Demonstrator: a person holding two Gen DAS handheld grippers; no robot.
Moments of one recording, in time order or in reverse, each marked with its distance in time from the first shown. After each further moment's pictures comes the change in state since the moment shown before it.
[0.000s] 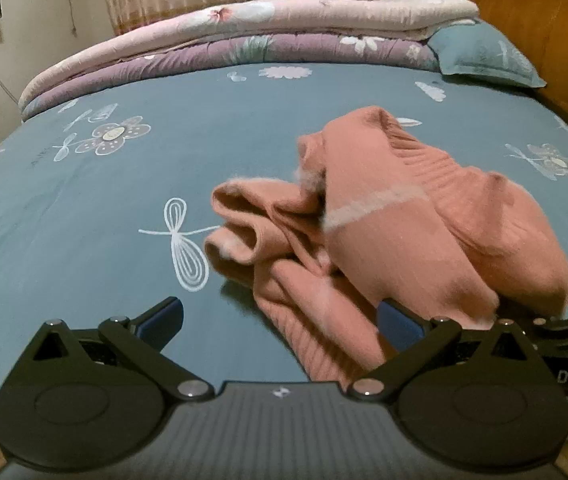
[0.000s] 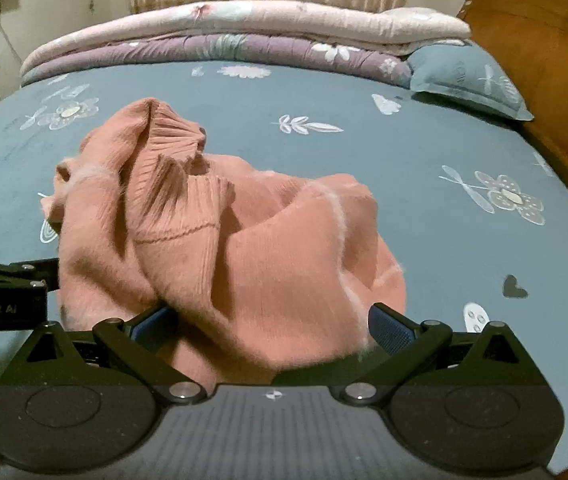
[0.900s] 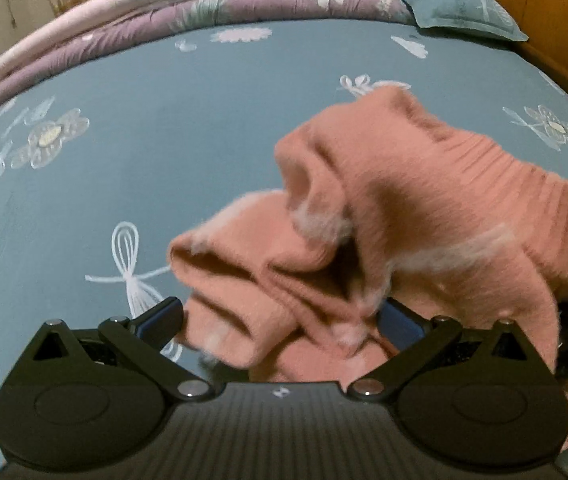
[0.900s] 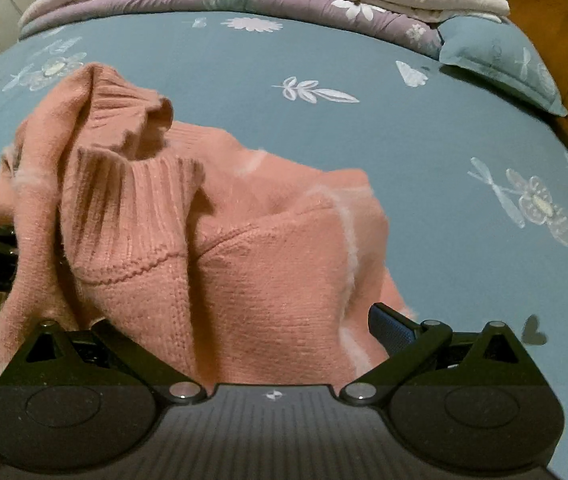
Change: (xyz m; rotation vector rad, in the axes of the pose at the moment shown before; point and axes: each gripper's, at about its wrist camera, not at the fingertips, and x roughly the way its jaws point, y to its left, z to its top) left arm 0.078 0.013 0.038 0.123 0.158 -0.127; right arm 0.063 -0.013 0.035 -0.052 0.154 0.011
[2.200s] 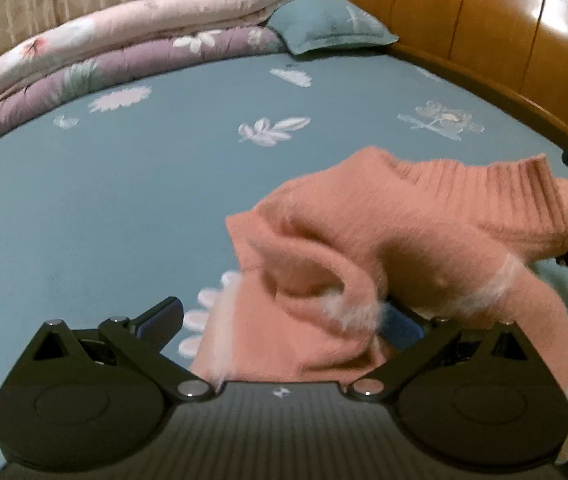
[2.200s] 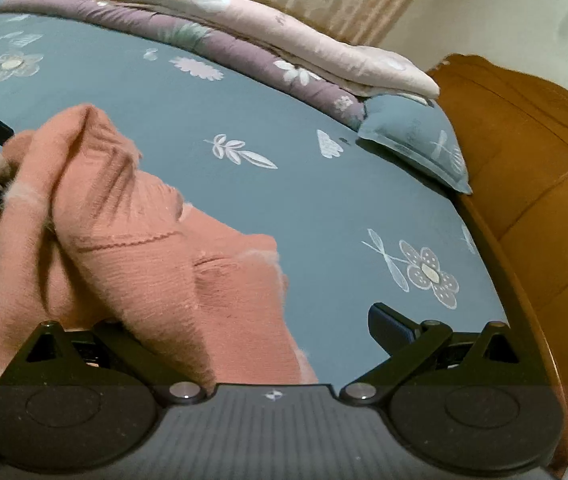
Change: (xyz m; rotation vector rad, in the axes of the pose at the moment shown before) left arm 0.015 0.044 0.034 0.301 -0.137 -0.294; right arm -0.039 0.032 0.009 -0.158 -0.130 -0.384
